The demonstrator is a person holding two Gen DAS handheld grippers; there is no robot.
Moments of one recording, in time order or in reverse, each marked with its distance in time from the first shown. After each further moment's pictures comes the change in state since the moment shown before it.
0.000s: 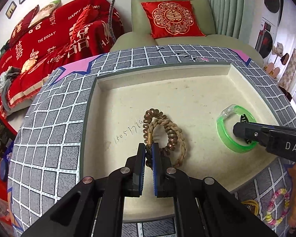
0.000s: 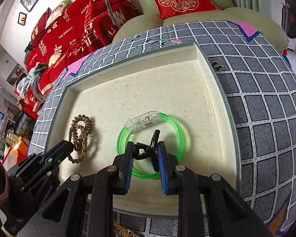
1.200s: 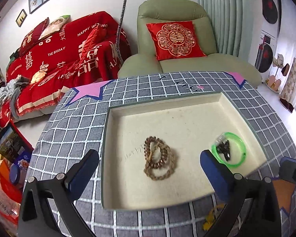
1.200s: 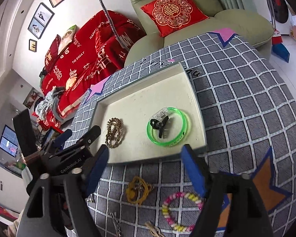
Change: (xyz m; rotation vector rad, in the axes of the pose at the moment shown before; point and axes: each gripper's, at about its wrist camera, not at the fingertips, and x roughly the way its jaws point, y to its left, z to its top) left arm -0.058 -0.005 0.015 -0.018 -0.135 0.034; right arm -0.109 -0.017 -0.051 0.120 -0.125 0.146
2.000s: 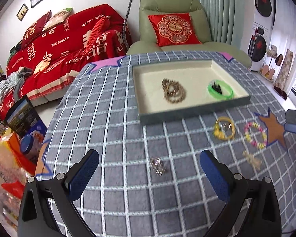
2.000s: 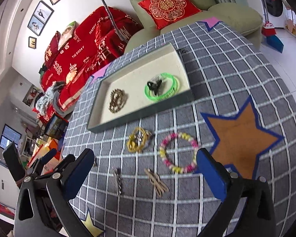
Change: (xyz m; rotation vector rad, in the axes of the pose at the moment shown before) left arm -0.096 0.053 -0.119 0.018 0.067 -0.019; right arm -0.047 -0.002 -0.077 0.009 0.045 -0.020
